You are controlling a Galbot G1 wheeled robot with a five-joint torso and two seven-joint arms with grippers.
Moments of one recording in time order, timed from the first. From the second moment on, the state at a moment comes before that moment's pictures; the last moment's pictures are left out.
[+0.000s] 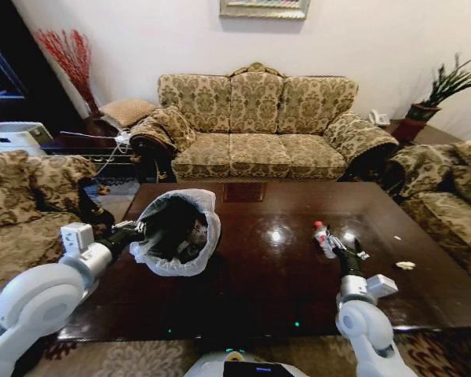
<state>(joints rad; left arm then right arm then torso) 1.82 -0.53 -1.14 -2.46 -1.27 0.46 -0.41 -1.47 1.31 0.66 1.98 0.52 0.07 0.30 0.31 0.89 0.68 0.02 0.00</state>
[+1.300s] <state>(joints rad) 1.83 -0.53 -1.13 -2.45 -1.27 0.45 -0.39 -1.30 1.29 0.52 1.59 0.41 0.09 0.20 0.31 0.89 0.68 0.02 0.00</state>
